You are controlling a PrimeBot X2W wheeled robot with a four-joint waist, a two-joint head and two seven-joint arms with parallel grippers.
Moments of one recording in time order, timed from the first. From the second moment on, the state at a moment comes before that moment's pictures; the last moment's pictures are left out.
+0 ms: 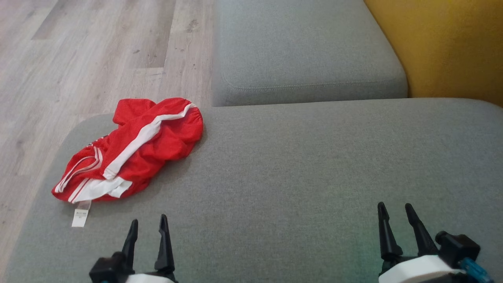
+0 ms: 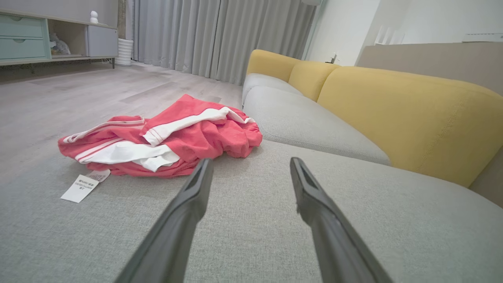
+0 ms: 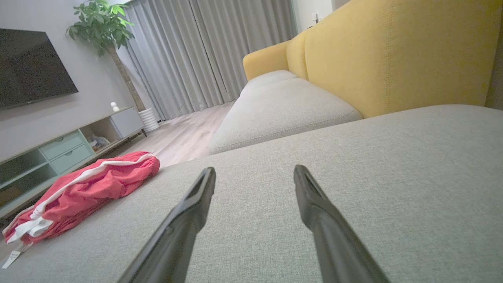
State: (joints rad) left arm 0.09 0.04 -0.16 0.29 -0.35 0.00 -0.20; right arm 0.12 -0.04 0.05 0.28 0.31 0.12 -0.20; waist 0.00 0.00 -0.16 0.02
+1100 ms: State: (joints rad) left arm 0.11 0.05 -0.19 0.37 -0.18 0.05 -0.25; right arm 0.16 -0.04 0.06 0.33 0.07 0.12 -0.25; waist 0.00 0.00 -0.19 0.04
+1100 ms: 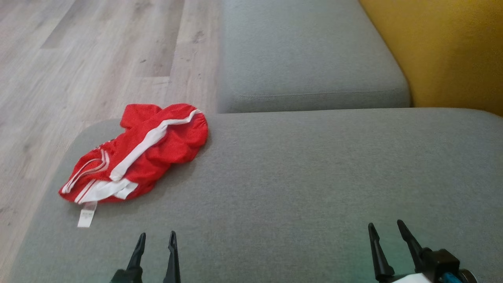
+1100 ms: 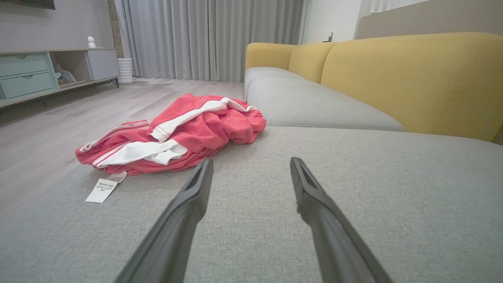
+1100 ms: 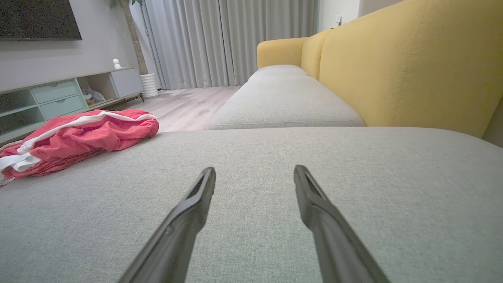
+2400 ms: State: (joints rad) left arm -0.42 0.12 -0.09 0.22 -0.04 -0.08 -0.26; right arm 0.03 -0.06 0.03 0.29 -0.05 0.12 -0.25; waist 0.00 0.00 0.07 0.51
